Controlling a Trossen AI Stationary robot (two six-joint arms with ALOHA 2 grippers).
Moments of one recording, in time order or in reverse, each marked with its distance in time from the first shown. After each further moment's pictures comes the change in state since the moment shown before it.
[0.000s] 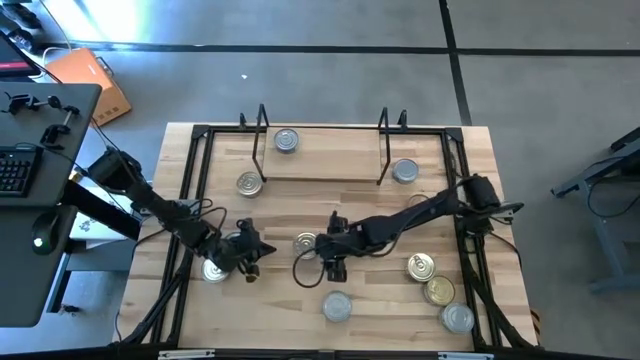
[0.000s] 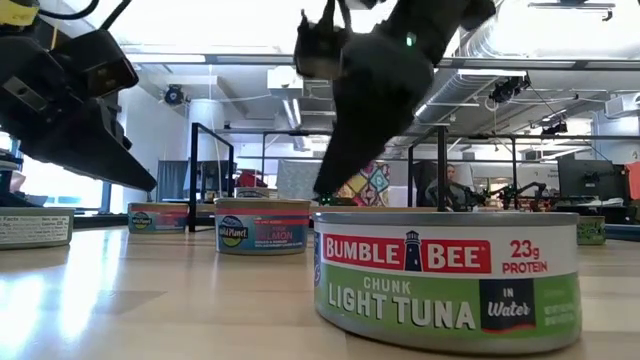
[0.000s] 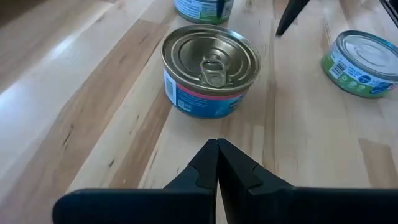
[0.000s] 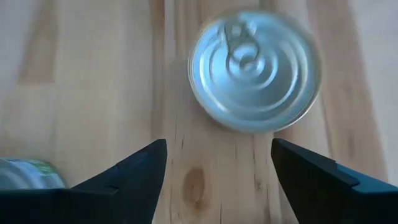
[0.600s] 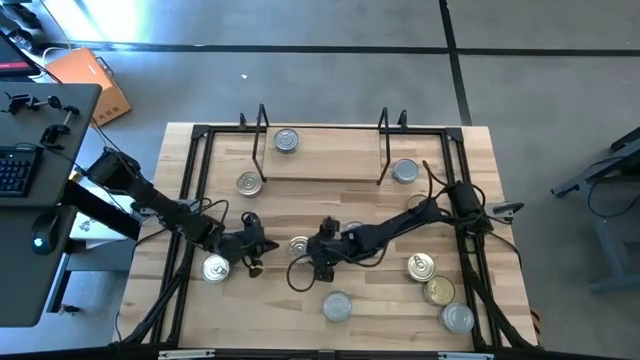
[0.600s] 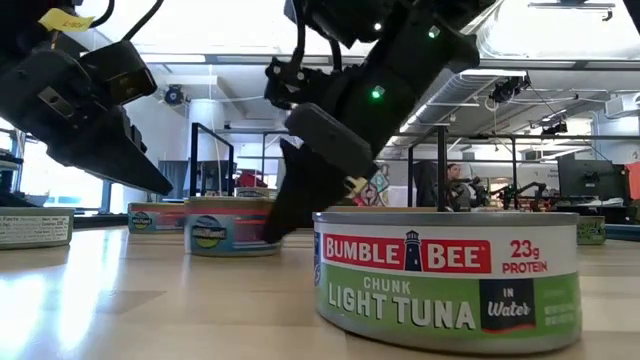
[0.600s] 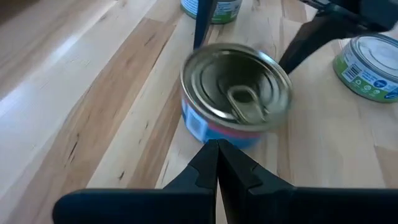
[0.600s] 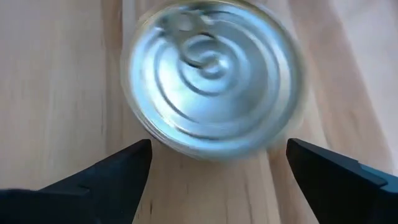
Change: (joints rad) left arm 0.093 -0.001 0.001 0.016 0.091 0.056; right arm 0.002 0.129 0.000 0.223 0.165 0.000
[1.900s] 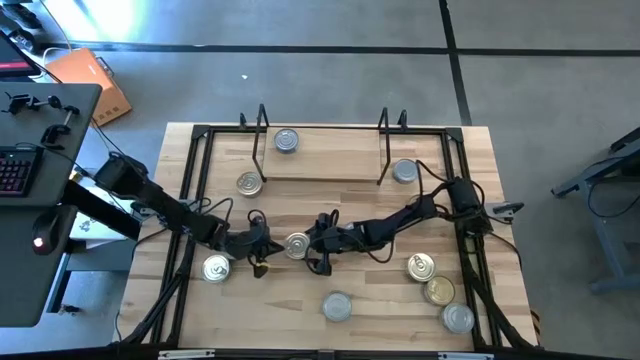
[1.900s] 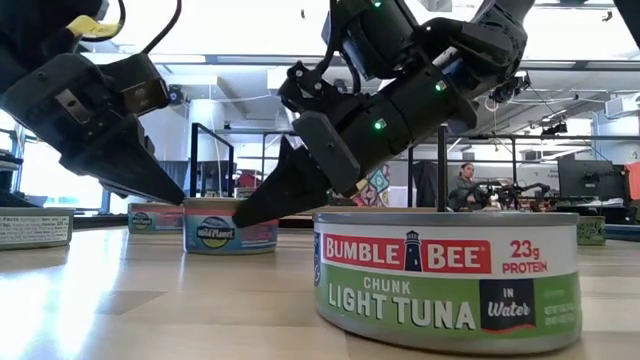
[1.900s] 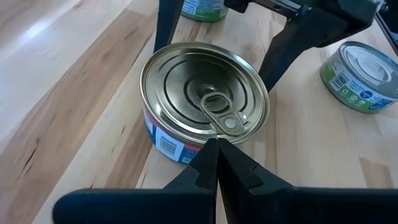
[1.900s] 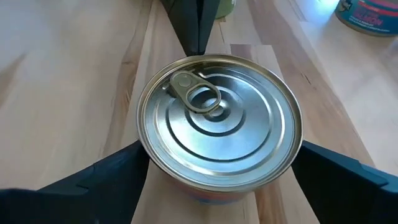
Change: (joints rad) left arm 0.073 0.135 0.001 0.163 0.109 -0.010; right arm -0.069 0.007 -0.240 0.604 -0.110 -0.164
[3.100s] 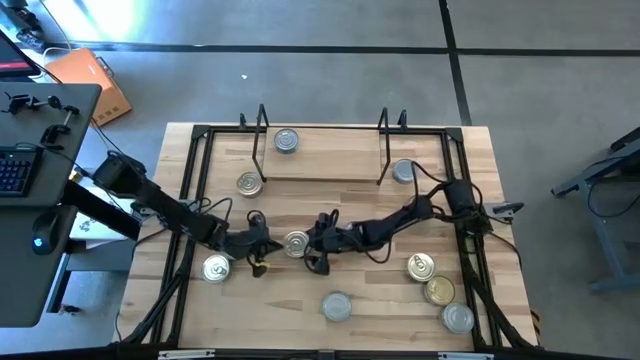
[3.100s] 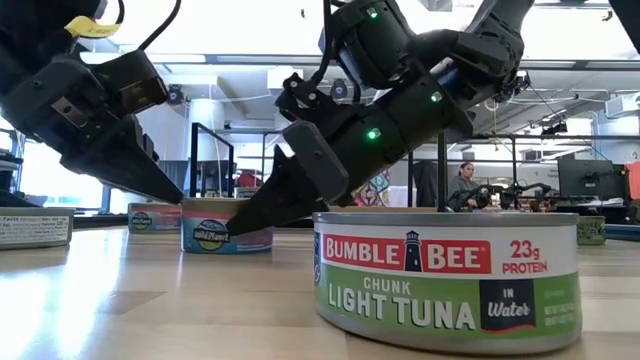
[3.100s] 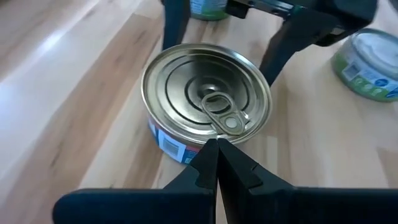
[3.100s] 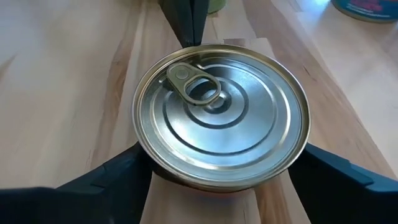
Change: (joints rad) left arm -0.012 -0.064 0.002 -0.077 -0.037 0.053; right arm 0.001 0.023 0.004 0.023 0.018 0.065
